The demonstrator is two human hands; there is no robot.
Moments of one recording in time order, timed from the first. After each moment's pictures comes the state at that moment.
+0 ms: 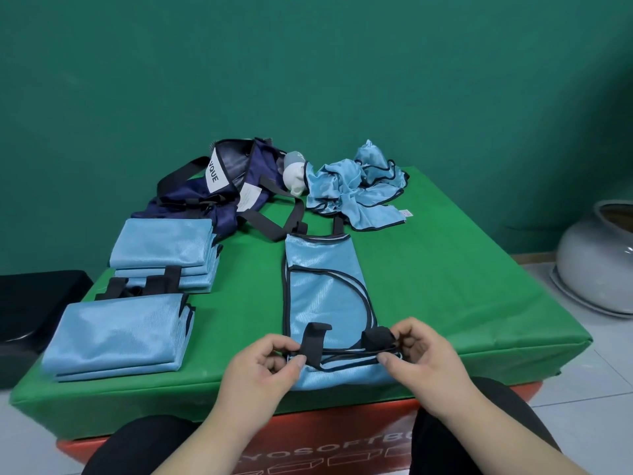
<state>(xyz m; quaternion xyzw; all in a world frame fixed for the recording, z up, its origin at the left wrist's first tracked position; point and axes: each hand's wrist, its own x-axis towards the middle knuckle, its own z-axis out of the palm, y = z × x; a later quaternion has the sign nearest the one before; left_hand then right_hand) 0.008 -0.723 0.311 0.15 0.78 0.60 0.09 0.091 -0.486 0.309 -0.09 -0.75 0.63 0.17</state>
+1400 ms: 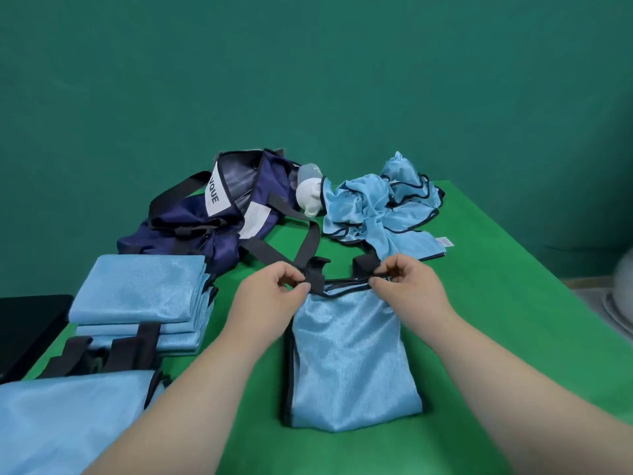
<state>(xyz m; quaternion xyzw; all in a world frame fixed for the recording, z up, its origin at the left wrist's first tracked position) -0.185 -0.652 0.362 0.13 0.89 0.44 -0.02 -0.126 -0.434 0.352 -0.19 -0.83 0.50 0.17</state>
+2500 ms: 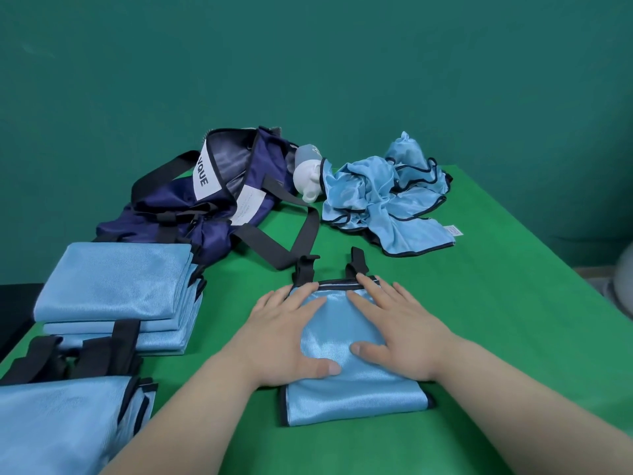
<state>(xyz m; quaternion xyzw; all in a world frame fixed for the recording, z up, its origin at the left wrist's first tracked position) -0.196 -0.657 0.301 0.38 0.92 0.08 0.08 -0.120 -0.425 0.299 0.07 -0.99 0.06 -0.07</state>
